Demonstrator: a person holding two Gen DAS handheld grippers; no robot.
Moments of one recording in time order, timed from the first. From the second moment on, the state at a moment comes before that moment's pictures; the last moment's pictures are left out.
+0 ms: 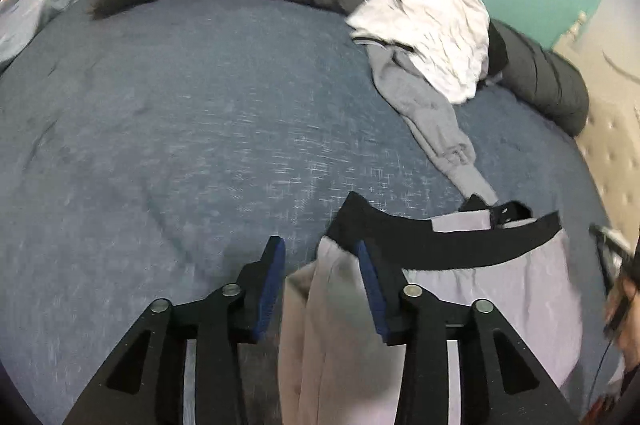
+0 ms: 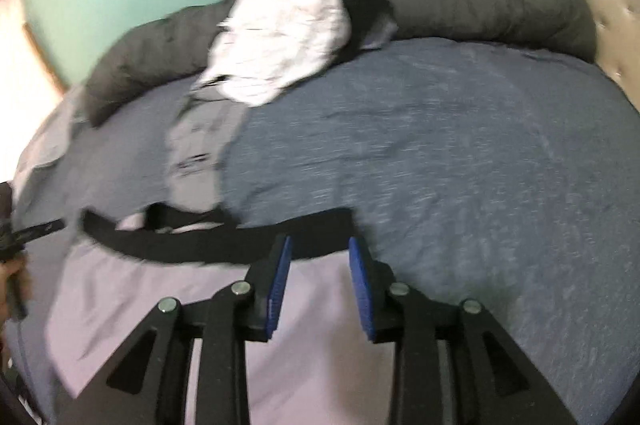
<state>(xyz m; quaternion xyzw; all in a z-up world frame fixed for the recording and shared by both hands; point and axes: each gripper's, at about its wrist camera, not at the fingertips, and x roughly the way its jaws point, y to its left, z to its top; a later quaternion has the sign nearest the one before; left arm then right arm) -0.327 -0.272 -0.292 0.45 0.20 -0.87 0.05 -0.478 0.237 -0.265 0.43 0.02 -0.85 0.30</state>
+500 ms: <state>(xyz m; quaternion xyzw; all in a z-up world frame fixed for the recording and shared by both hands) -0.176 -0.223 -0.279 0.38 0.28 -0.88 0.04 -0.288 0.155 -0.288 0.50 0.02 -0.73 0.46</state>
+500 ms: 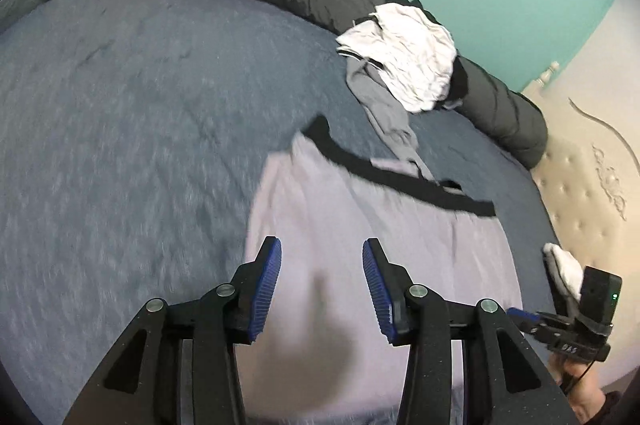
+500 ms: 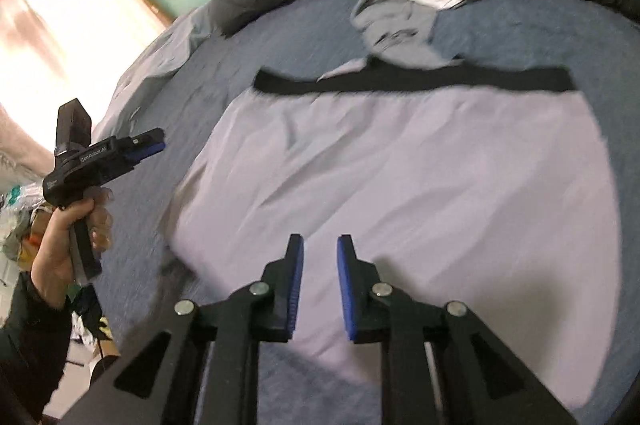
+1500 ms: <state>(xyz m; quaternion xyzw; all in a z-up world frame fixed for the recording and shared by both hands) -0.113 -0.181 -0.330 0.37 0.26 -0.89 0.03 -0.284 0.098 -0.339 0.53 0.04 -0.77 0.35</state>
